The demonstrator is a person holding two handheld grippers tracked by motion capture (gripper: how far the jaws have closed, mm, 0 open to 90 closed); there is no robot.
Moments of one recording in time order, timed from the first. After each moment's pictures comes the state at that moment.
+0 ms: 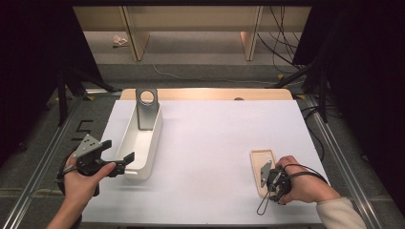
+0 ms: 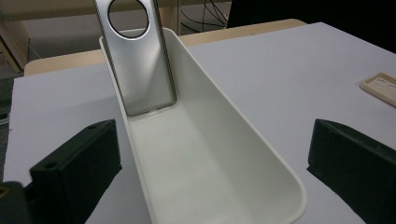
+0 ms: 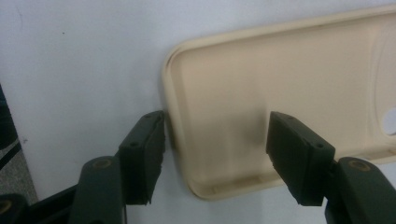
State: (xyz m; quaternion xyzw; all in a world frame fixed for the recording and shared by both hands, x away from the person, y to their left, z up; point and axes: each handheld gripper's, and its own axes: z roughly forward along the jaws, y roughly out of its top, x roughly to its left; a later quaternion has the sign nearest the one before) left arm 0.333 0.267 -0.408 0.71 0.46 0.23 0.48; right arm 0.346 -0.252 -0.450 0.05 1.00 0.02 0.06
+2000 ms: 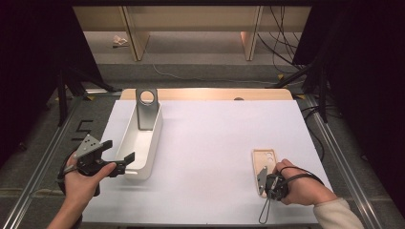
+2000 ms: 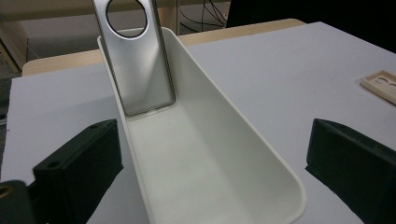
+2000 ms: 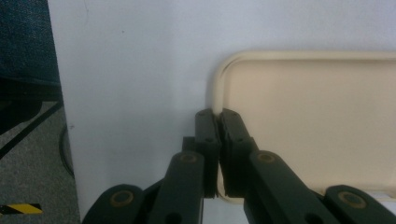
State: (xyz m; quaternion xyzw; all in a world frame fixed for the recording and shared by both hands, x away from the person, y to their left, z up) left arm 0.334 0.267 -0.409 0.71 0.46 0.23 0.48; right arm 0.336 -0.242 -0.448 0.00 1.00 0.01 0.03
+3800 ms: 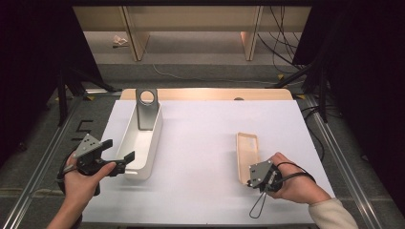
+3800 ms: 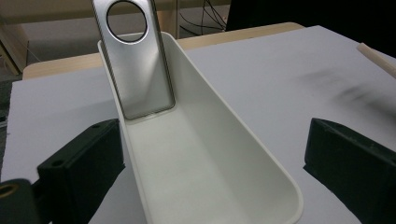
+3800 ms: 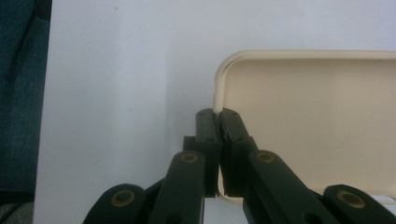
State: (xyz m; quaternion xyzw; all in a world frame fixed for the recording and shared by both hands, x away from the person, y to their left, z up) left arm 0.333 0.266 -0.407 0.71 0.46 0.23 0.49; right arm 0.338 -0.221 -0.424 -0.02 0.98 0.19 0.11
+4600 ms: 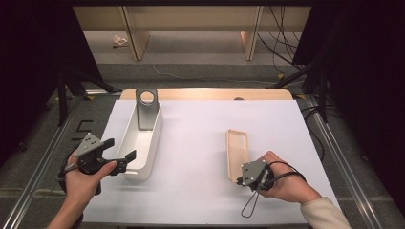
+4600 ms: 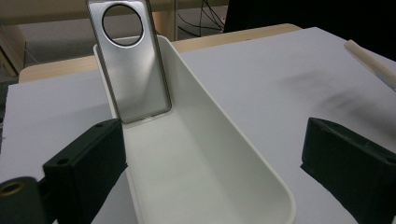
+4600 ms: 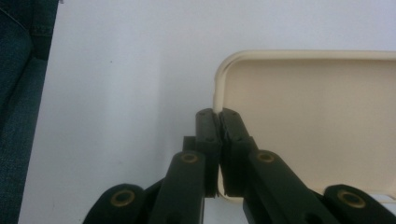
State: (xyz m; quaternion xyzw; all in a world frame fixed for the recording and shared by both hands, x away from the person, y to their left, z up) left arm 0.334 0.261 -0.403 0.71 0.45 0.23 0.49; right arm 0.340 -0.200 -0.424 -0.03 0.96 0.24 0.12
